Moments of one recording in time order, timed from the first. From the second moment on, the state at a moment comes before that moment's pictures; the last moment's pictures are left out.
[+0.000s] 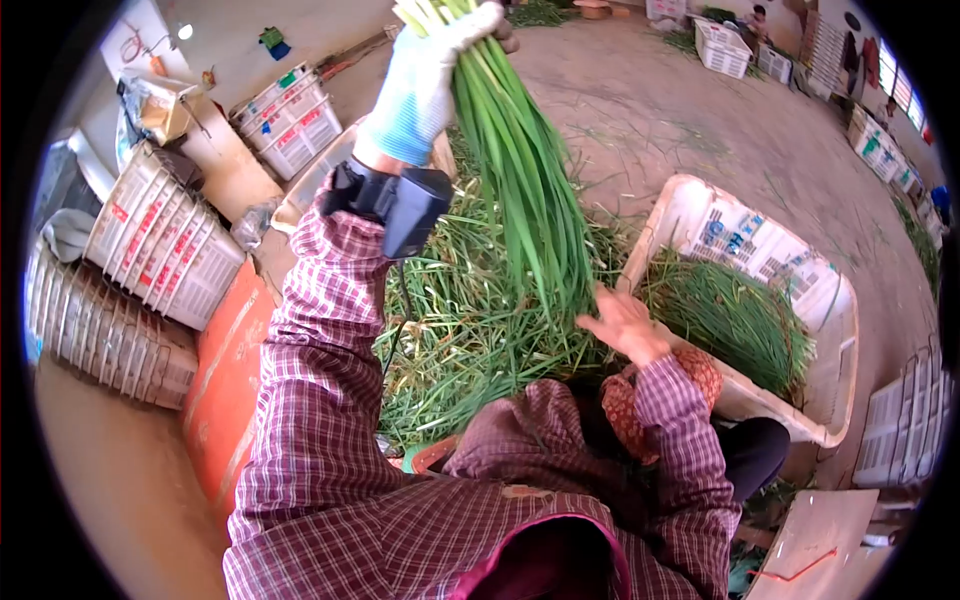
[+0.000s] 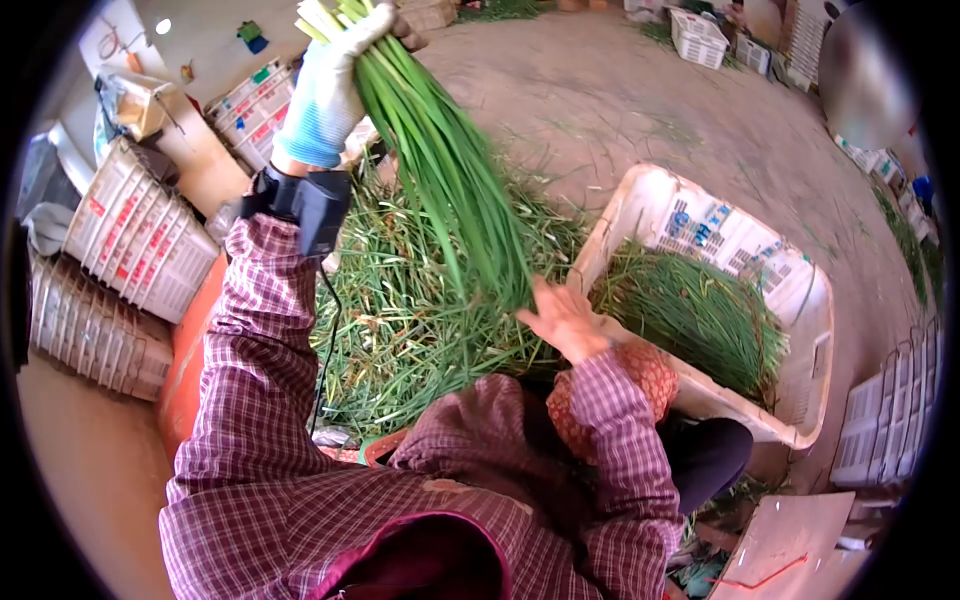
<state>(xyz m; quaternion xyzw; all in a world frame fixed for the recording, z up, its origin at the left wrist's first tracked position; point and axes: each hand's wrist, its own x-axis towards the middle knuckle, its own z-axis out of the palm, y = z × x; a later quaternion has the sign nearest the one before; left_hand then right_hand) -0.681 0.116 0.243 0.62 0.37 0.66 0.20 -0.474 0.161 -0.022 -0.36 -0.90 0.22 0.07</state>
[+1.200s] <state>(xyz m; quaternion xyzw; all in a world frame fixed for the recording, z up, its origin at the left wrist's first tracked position) -0.552 0.102 0.182 0.45 0.00 0.72 0.53 -0.277 0.118 0.176 -0.42 -0.73 -0.36 0.40</state>
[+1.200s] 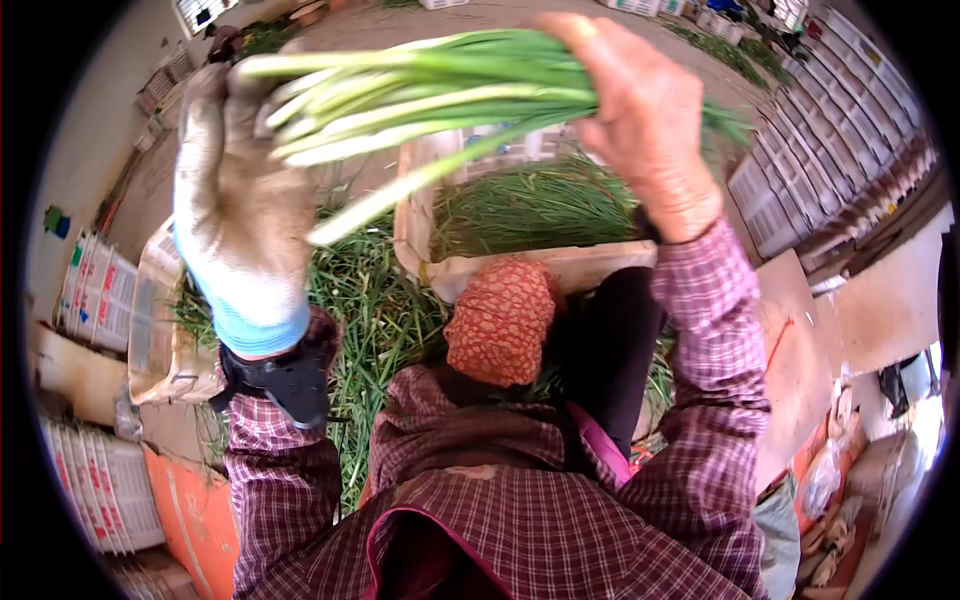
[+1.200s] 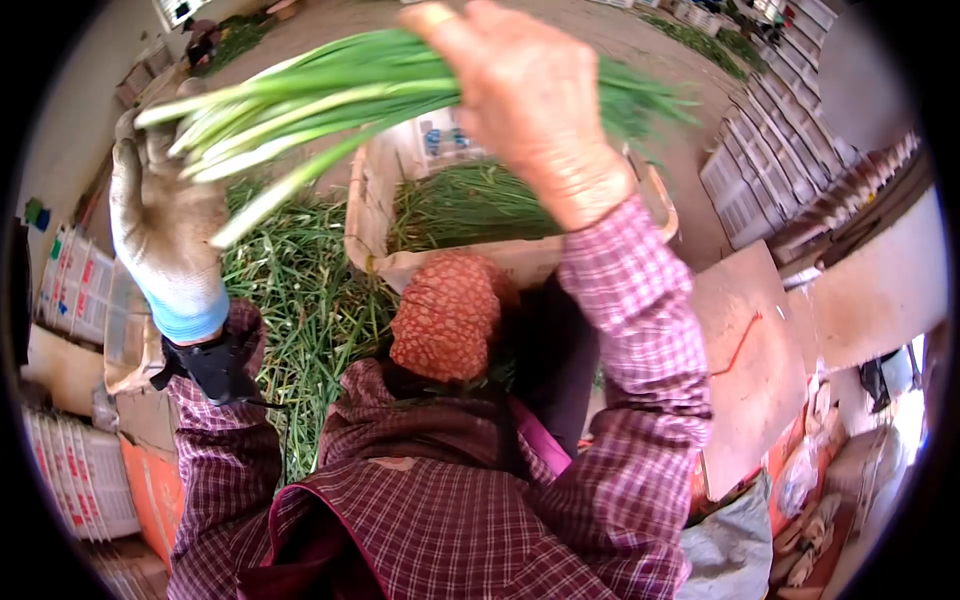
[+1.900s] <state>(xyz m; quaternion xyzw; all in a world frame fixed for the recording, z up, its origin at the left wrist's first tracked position) -0.484 0.224 0.037 0.77 0.33 0.28 0.47 0.062 -0.176 -0.033 -0.87 -0.45 -0.02 0.20</state>
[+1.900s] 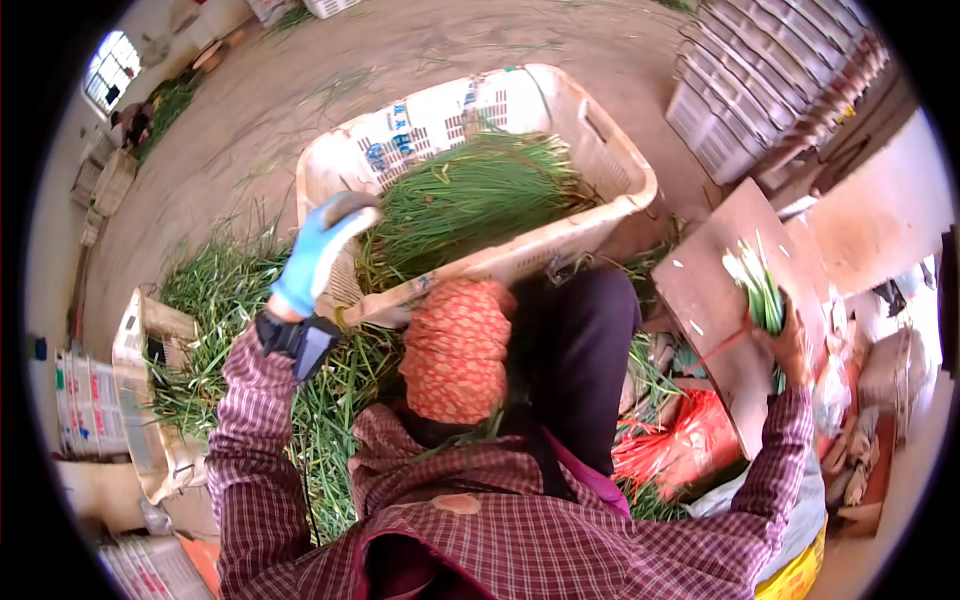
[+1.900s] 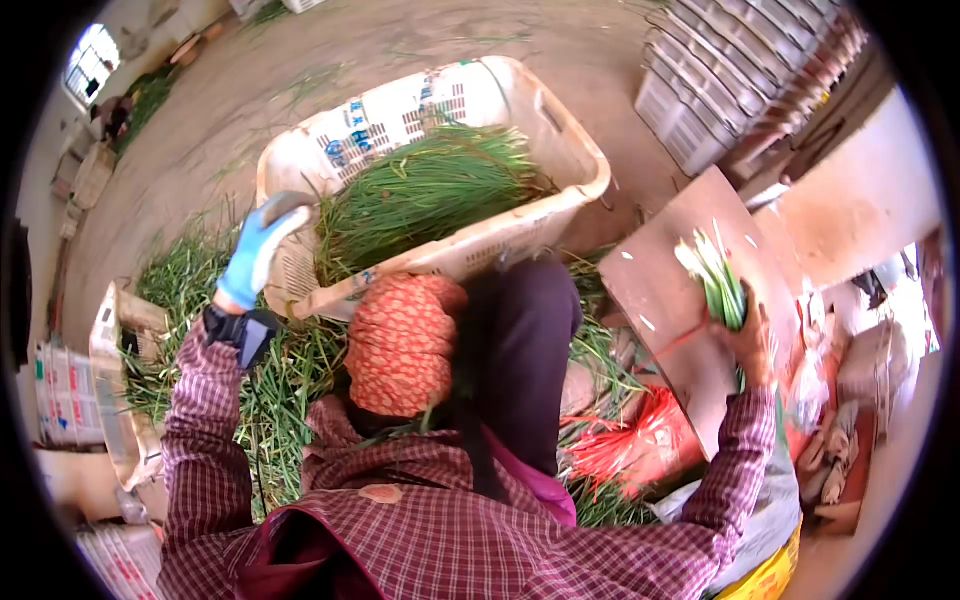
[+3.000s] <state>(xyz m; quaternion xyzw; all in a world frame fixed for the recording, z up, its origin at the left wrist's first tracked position) -0.161 0.348 -0.255 0.95 0.29 -0.03 -0.02 -0.145 -0.011 -0.042 -0.73 -0.39 0.22 0.53</state>
